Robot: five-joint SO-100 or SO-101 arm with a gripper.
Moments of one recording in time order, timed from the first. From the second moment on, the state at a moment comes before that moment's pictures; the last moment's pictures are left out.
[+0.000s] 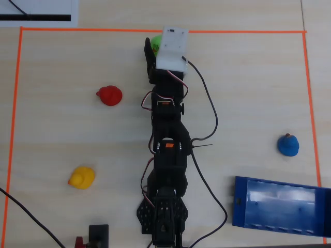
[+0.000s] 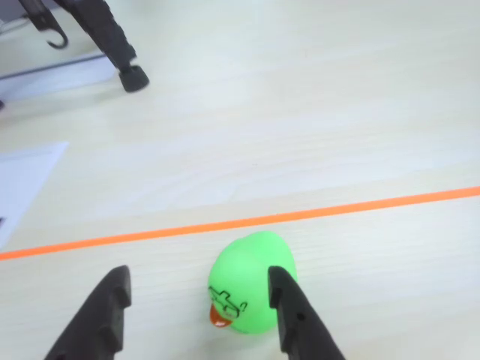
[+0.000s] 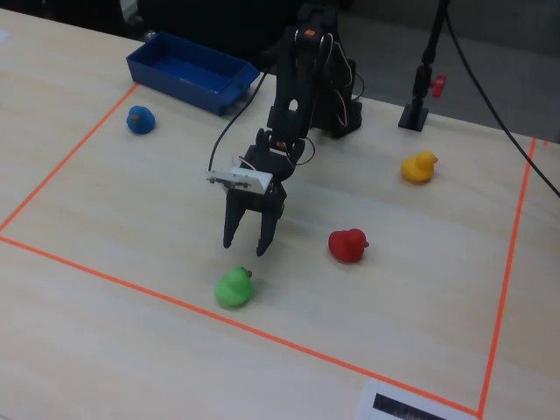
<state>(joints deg) 5.0 70.1 117.4 -39.5 -77.8</state>
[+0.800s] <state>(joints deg) 5.5 50.9 102.3 -38.3 -82.8</state>
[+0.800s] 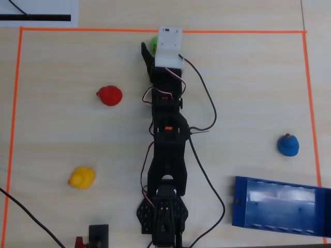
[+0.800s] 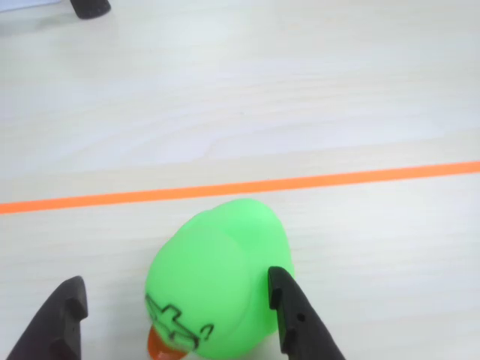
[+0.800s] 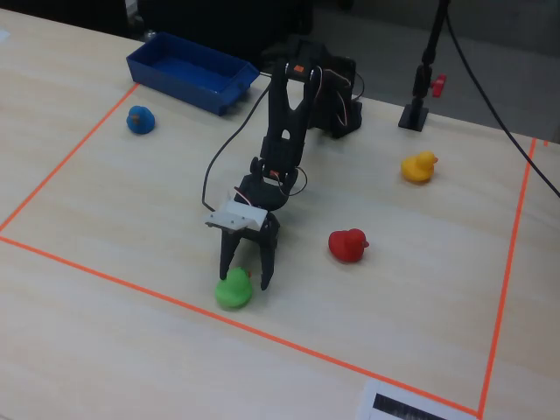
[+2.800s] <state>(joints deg) 89.9 120.5 119.8 41.1 -84.9</state>
